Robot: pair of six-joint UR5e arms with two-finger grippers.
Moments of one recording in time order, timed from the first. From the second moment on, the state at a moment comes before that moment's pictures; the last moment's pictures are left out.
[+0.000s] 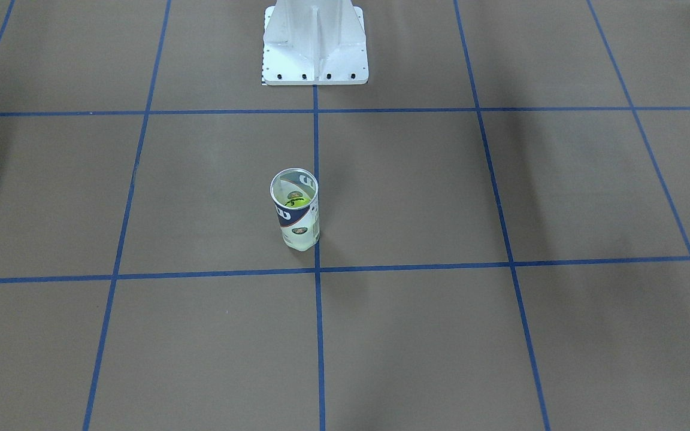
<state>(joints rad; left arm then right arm) -1.49 -1.48 -1.68 -1.72 -2.19 0.15 1.59 -1.51 1.58 -1.59 2.27 -0.03</state>
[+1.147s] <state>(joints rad) -1.49 -1.47 -1.67 -1.73 -2.20 0.15 1.59 -1.52 1.56 -1.59 2.27 -0.03</state>
